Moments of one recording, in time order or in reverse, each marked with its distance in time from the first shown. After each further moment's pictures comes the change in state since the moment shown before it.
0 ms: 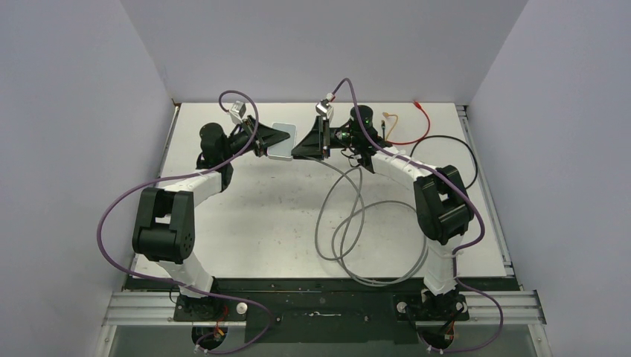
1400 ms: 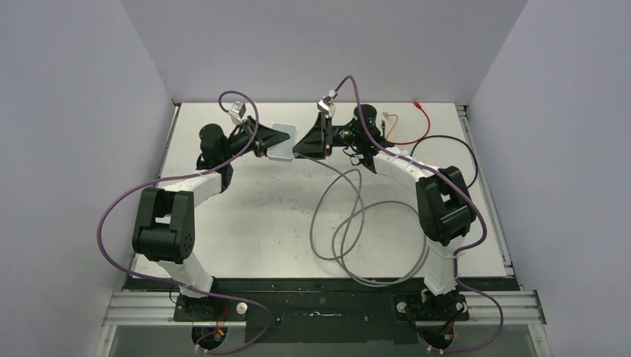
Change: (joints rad) left arm 0.002 0.000 -0.010 0.027 0.006 0.001; right arm -0.013 -0.011 -0.013 0.068 -0.024 0.019
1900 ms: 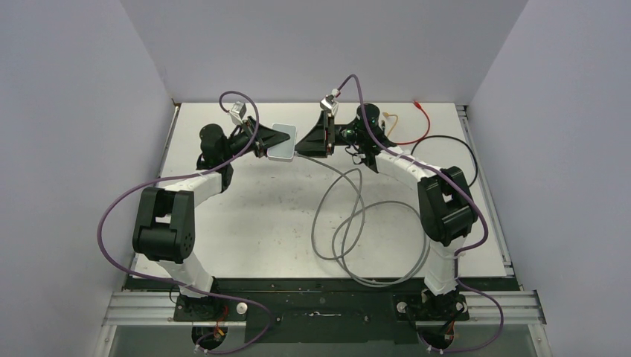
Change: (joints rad) left arm 0.000 0.003 0.000 0.001 0.004 -0.001; right arm -0.013 -0.014 -0.005 0.013 0.000 0.018
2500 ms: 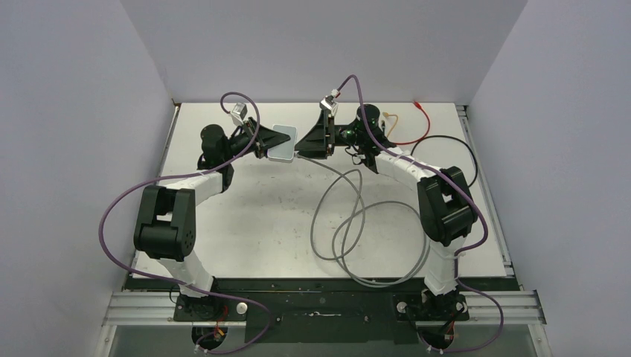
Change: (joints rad) left arm 0.000 0.018 0.000 0.007 0.007 -0.007; right arm 0.006 0.000 -0.011 0.025 -0.008 0.008
